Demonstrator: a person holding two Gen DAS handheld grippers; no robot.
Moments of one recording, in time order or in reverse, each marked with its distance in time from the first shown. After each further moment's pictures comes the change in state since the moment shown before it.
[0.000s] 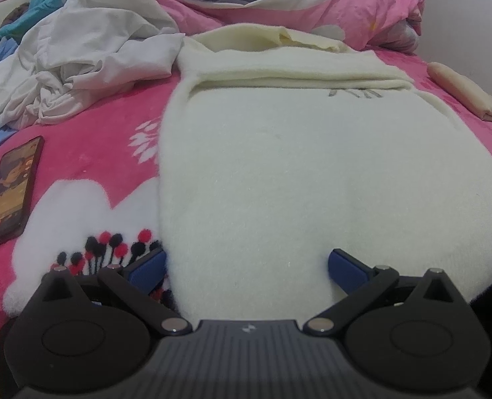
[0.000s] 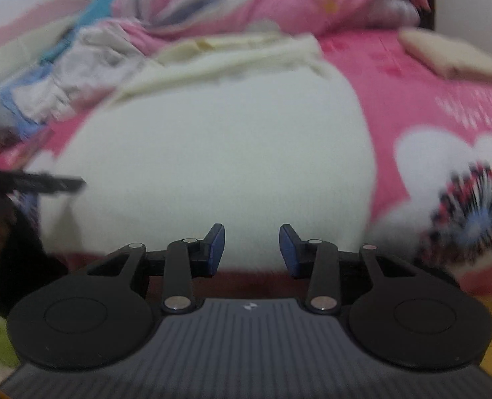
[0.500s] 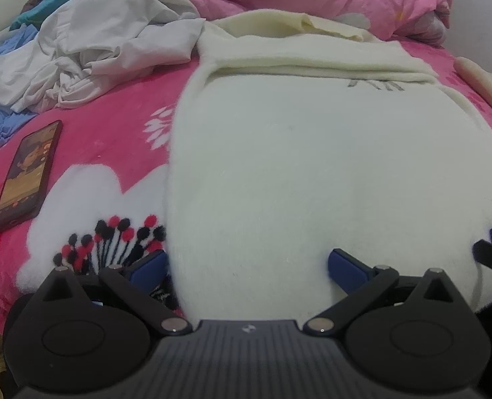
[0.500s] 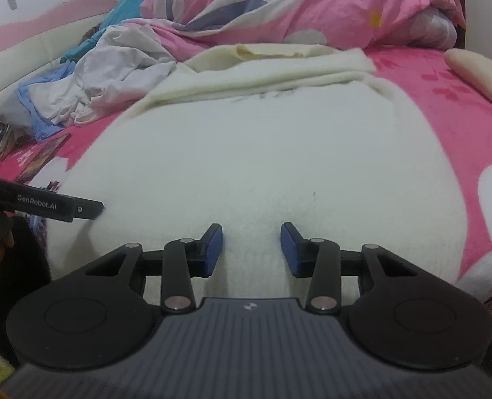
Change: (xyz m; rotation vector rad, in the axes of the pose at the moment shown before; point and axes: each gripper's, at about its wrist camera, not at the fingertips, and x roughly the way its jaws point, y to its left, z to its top) left arm -0.001 -0.012 0.007 -0.046 0.067 0.095; right arm 0.054 0.031 0.010 -0.047 -0.017 0.037
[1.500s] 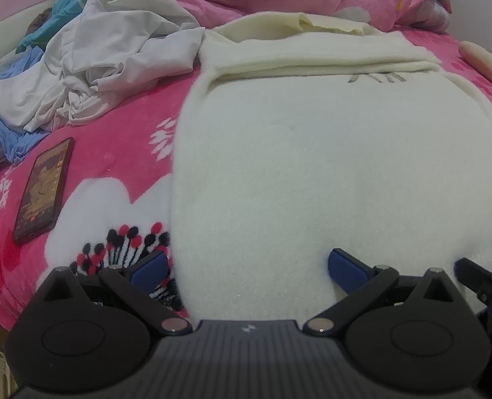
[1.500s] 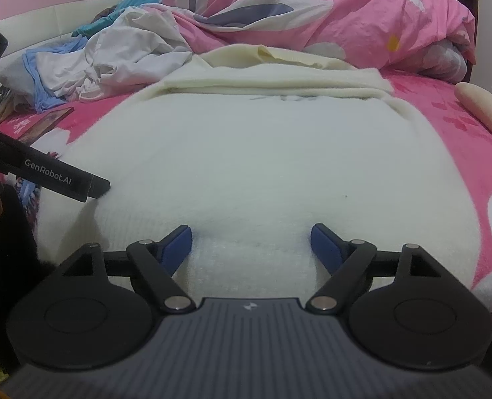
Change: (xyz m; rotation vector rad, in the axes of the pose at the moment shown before) left arm -0.003 -0.014 0.001 0.063 -0.014 0.084; right arm 0.011 0.032 -0.012 -0.118 -0.025 -0.053
